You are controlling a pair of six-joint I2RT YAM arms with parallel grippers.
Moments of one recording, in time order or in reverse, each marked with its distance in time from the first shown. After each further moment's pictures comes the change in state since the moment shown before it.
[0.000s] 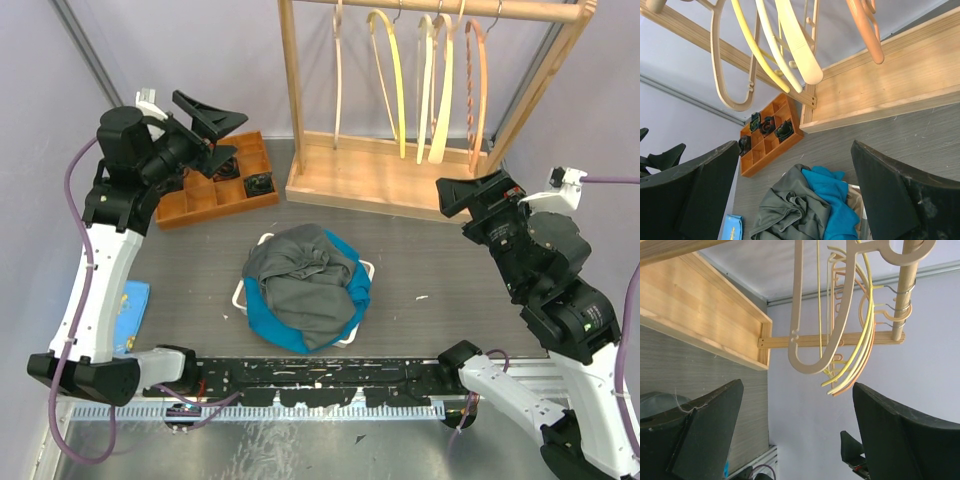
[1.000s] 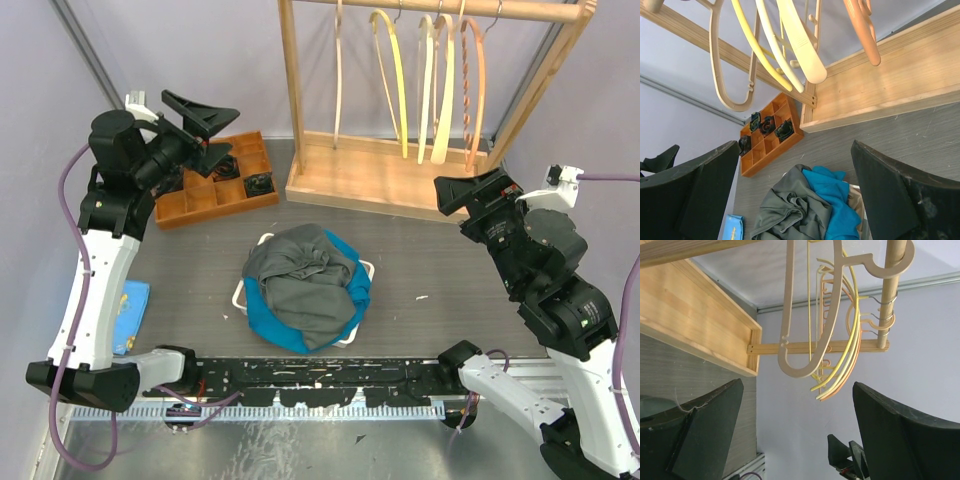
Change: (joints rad) left arm 0.026 -0.032 -0.034 0.050 -0.004 -0.070; right arm 0.000 0.013 0.000 0.003 0.000 0.010
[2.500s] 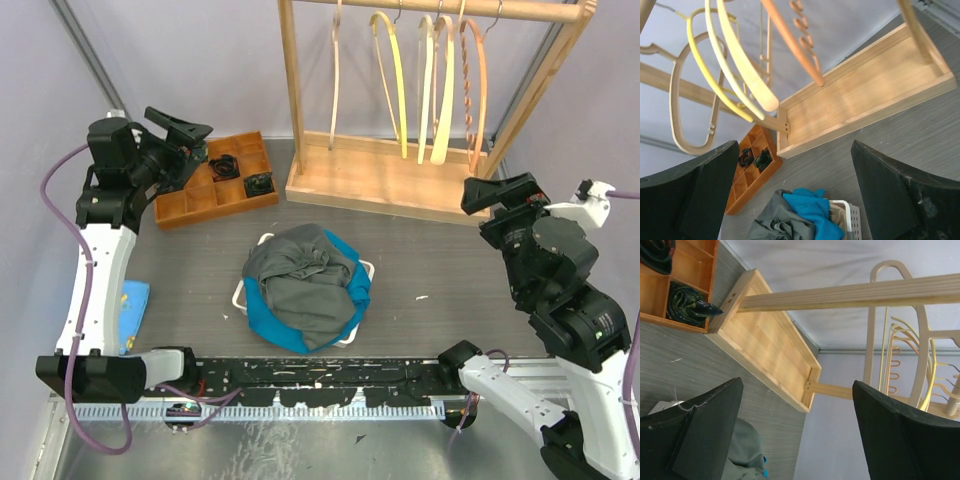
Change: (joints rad) left arm 0.144 0.019 -0.067 -0.123 -0.140 0.134; right arm 0.000 -0.011 0.040 -0.083 0.196 0.033
